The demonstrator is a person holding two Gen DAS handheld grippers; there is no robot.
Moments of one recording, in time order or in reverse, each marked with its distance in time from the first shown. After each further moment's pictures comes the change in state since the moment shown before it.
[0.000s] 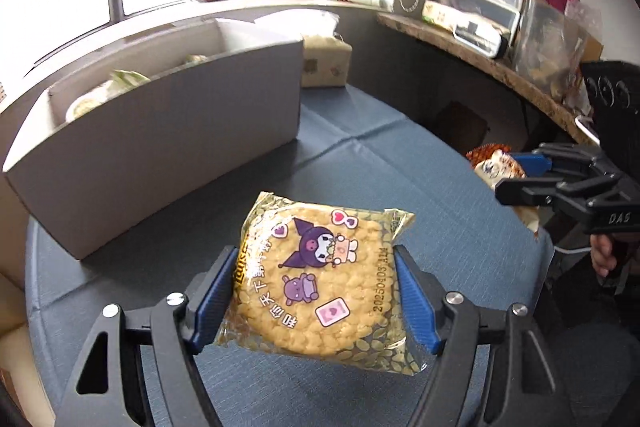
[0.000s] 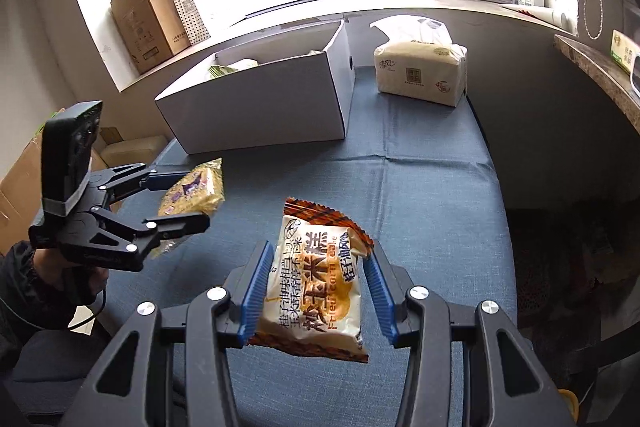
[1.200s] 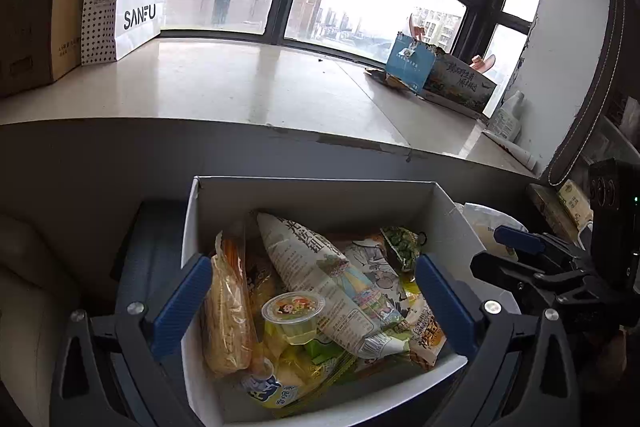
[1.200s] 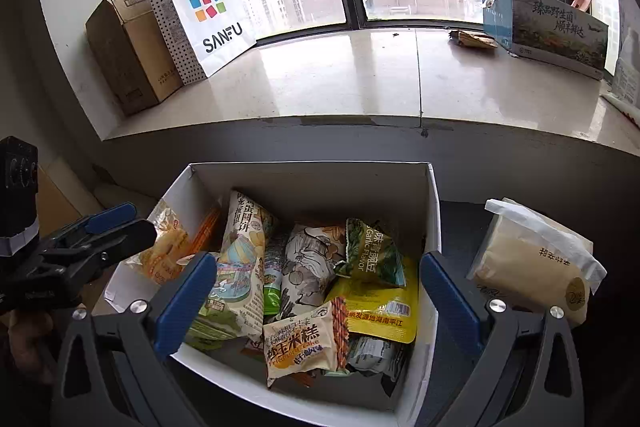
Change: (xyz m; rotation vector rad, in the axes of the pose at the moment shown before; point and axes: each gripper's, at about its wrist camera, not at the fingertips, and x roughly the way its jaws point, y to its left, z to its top) left arm 0.006 0.211 0.148 -0.422 -0.178 0.233; right arm 0.163 0.048 0.252 -0.068 -0.025 0.019
